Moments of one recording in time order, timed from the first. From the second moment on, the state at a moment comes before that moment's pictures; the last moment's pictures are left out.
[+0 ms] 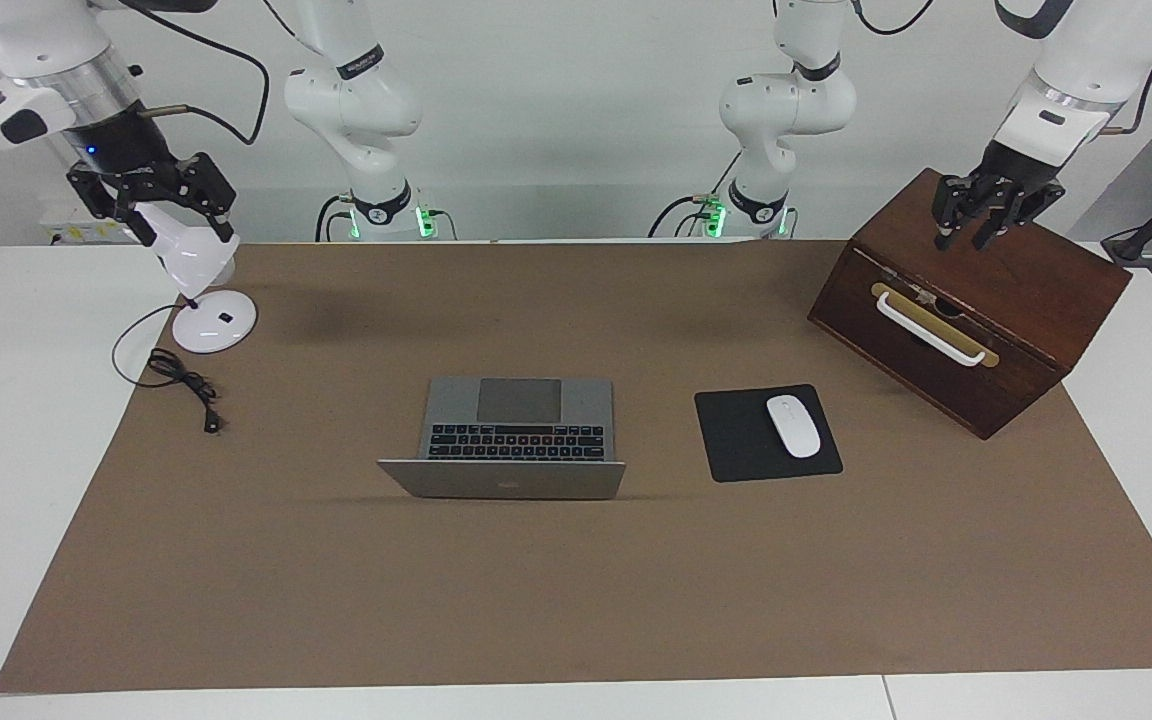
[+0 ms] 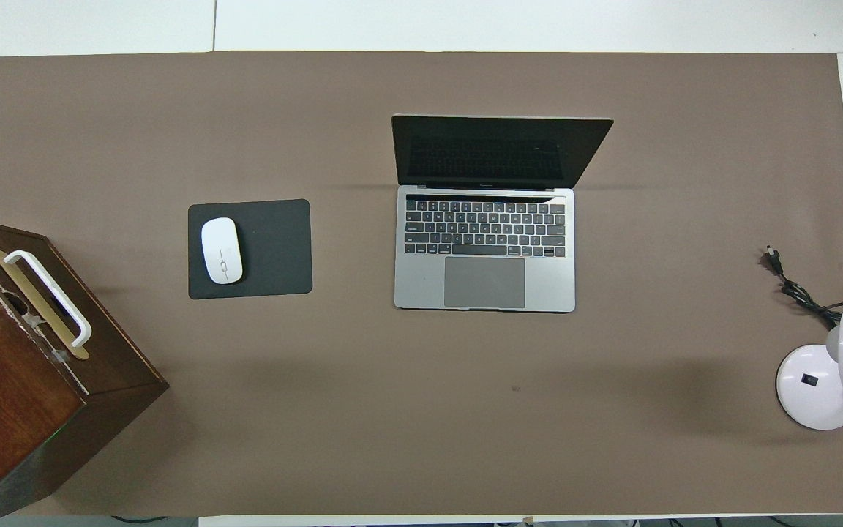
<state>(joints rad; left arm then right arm) -0.06 -0.15 0.10 -1.72 0.00 1.58 0.11 -0.22 -0.14 0.05 -1.68 0.09 1.59 -0.13</state>
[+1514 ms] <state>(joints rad) -0.19 -0.40 0.08 -2.31 -0.01 2.28 0.11 -0.24 -0.14 0.04 -1.68 0.09 1.60 -0.16</state>
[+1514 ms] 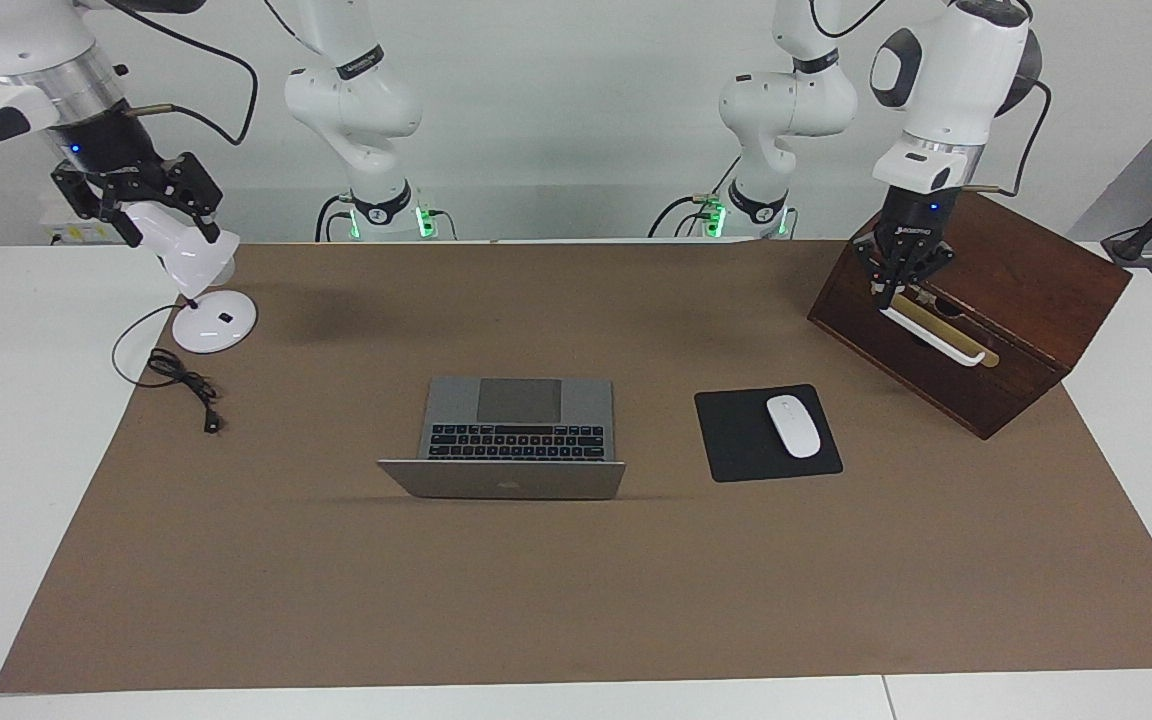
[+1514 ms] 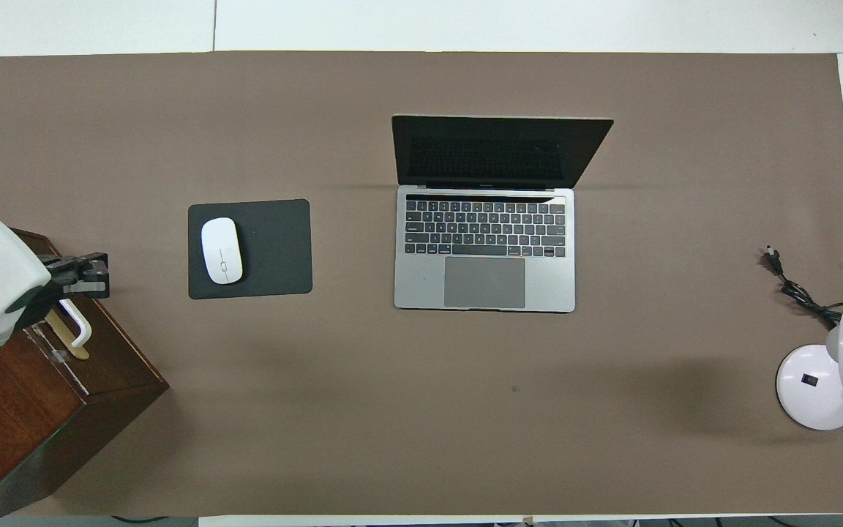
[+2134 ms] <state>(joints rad) -0.38 -0.42 0.07 -2.43 -0.01 2.53 -0.06 -0.24 -0.14 0.05 -1.69 0.09 1.60 -0.16</state>
